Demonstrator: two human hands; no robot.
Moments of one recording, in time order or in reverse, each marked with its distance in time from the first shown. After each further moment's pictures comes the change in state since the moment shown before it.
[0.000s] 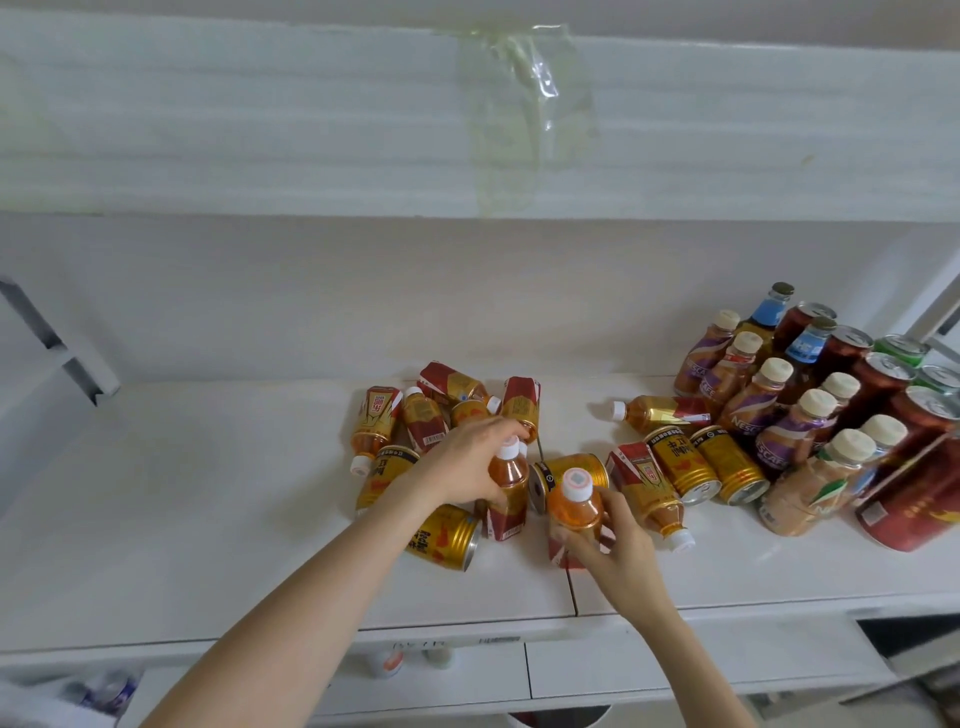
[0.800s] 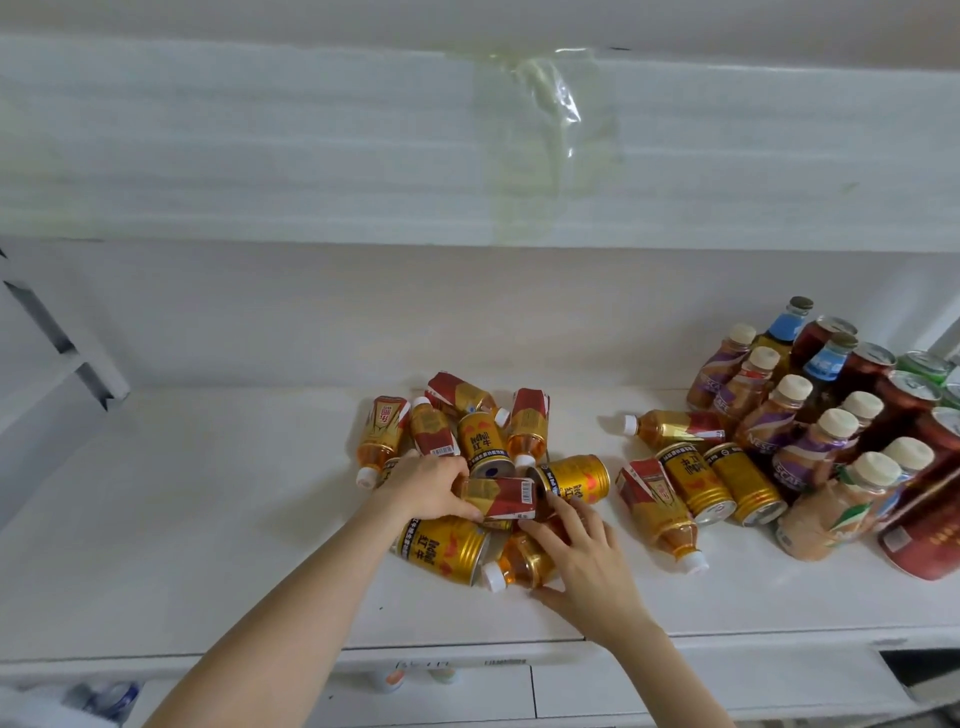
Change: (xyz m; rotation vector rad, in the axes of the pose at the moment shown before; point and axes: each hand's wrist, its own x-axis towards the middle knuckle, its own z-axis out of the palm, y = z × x) left_hand -0.003 -0.060 0.005 0.324 -0.213 -0.289; right_hand 0.015 -0.006 0.029 -1.002 -0.271 -0.312
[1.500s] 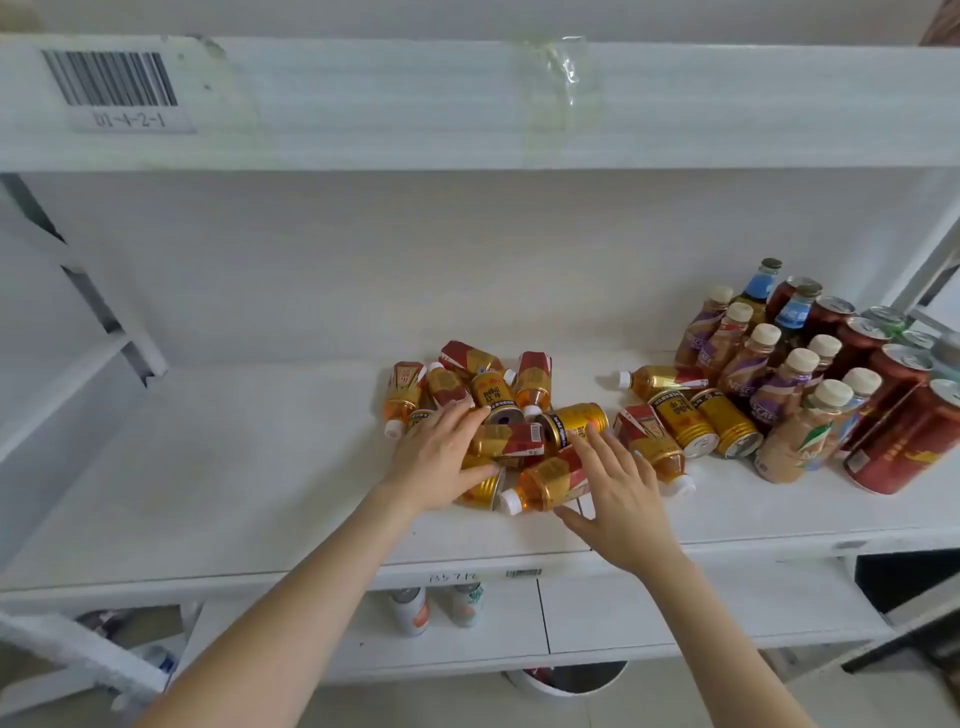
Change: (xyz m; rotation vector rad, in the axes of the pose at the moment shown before) left_hand -0.097 0.018 0.004 -0.027 0.407 0.164; right_hand -0.043 -0.023 -0.043 0.036 0.102 0.189
